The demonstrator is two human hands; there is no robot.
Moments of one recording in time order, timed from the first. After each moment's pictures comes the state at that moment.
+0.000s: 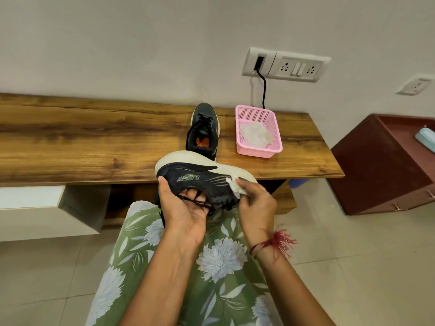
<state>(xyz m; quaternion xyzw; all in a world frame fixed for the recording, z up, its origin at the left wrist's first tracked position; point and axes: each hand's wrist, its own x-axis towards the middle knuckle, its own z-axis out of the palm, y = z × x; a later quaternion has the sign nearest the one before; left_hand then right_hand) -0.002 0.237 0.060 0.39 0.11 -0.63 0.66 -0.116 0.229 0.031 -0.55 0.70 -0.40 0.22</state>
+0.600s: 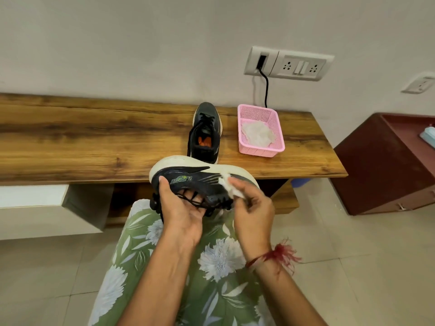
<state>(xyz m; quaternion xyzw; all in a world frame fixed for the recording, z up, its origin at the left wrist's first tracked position) 0.007 0.238 0.051 0.44 0.09 -0.63 0.64 -0.101 0.249 0.042 -0.49 0.64 -0.49 0.34</state>
